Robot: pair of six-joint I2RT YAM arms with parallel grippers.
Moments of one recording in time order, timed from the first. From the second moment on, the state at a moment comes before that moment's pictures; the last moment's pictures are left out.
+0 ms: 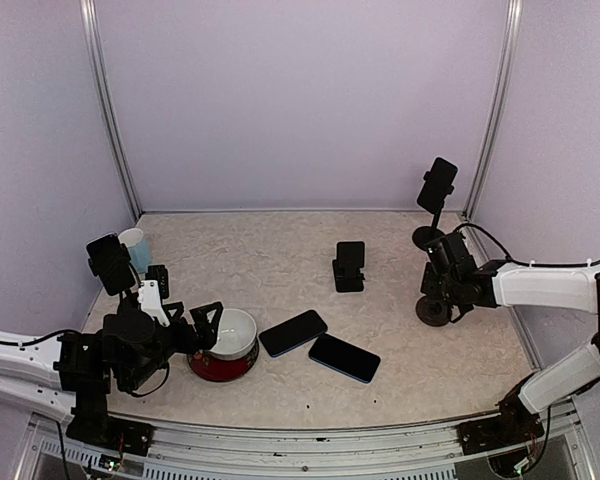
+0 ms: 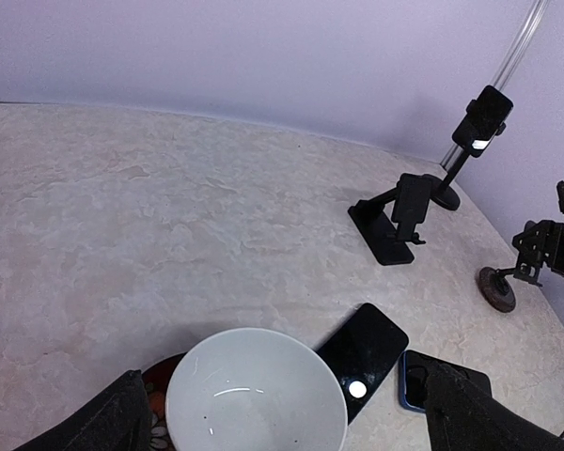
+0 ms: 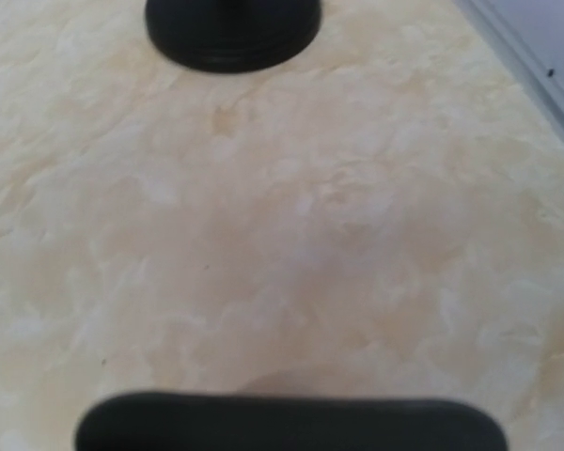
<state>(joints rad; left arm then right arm) -1.23 0.83 0.36 0.10 -0.82 -0.63 0.52 1.37 0.73 -0.19 0.64 0.61</state>
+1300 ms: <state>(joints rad) -1.23 0.82 0.36 0.11 -0.84 -0.63 0.77 1.50 0.96 -0.20 0.73 0.52</state>
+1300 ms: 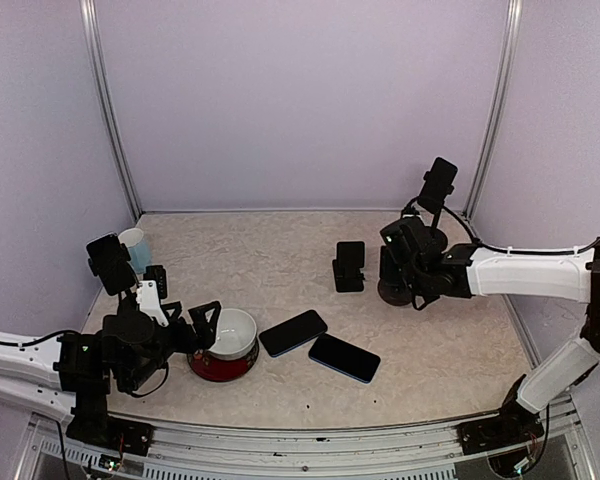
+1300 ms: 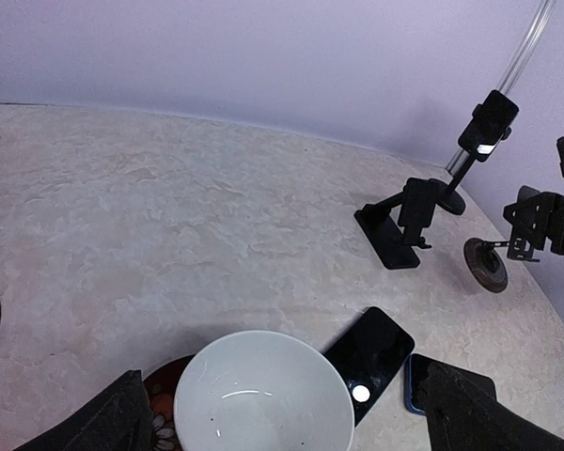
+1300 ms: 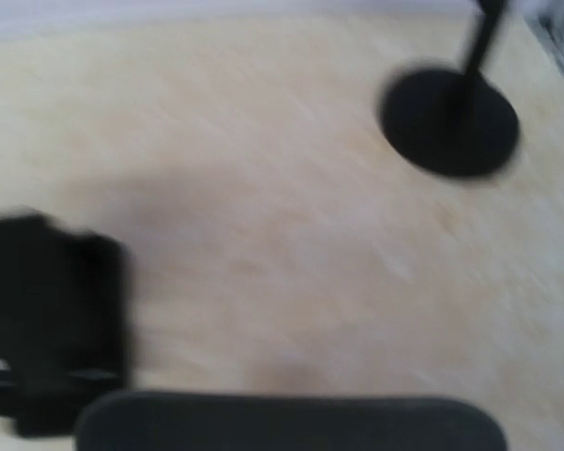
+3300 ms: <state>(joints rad) -1.24 0.72 0.36 0.01 -0.86 -0.67 1.07 2.53 2.15 -0.05 0.76 0.37</state>
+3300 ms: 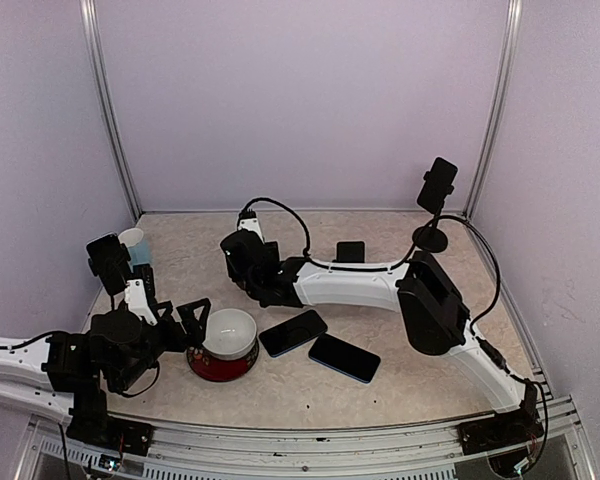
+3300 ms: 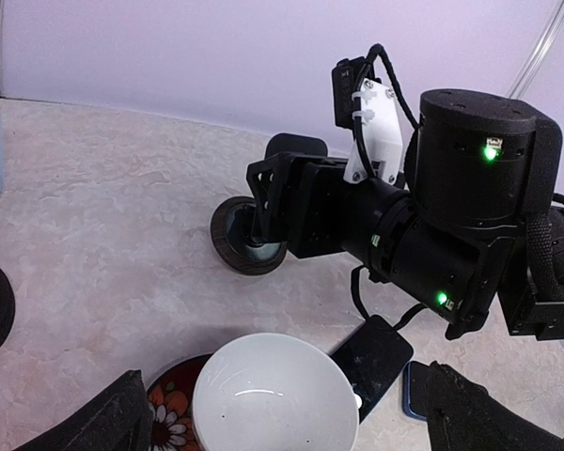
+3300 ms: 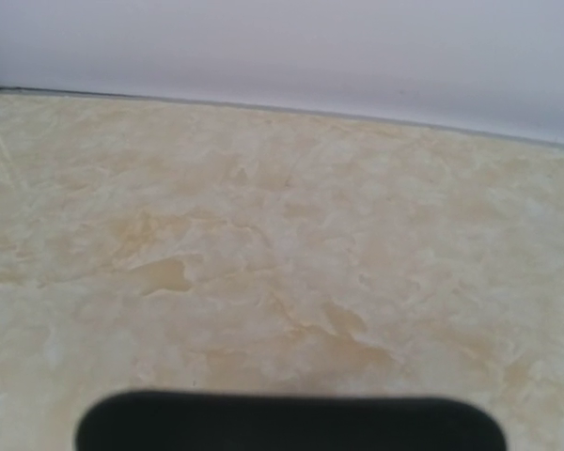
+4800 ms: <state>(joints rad) -1.24 0.68 0.35 -0.01 -0.89 -0.68 1.03 2.55 2.15 -0.01 0.60 0.37</state>
